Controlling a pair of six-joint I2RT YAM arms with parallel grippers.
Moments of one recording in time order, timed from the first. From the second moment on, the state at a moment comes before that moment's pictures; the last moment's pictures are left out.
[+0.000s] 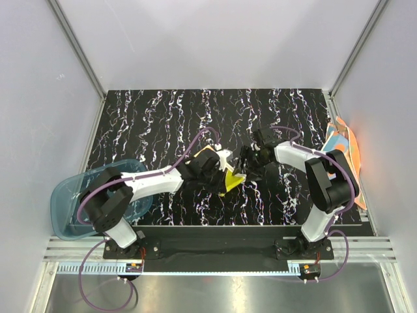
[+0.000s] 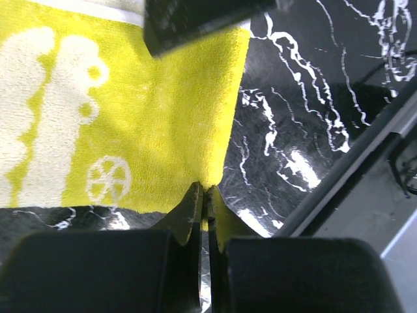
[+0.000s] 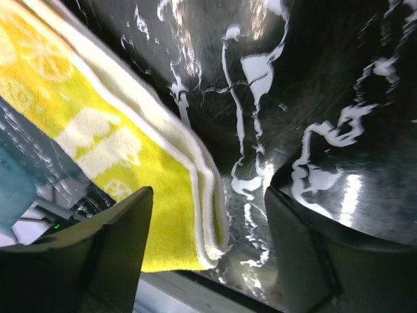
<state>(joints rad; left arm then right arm) -0.89 1.61 0.92 -0.15 0.23 -0.41 0.39 1.75 1.00 -0.43 -0.39 0.67</state>
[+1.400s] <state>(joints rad) -0.55 1.78 0.84 -0.02 0.66 -0.82 0.54 1.54 1.08 -0.55 -0.37 0.50</state>
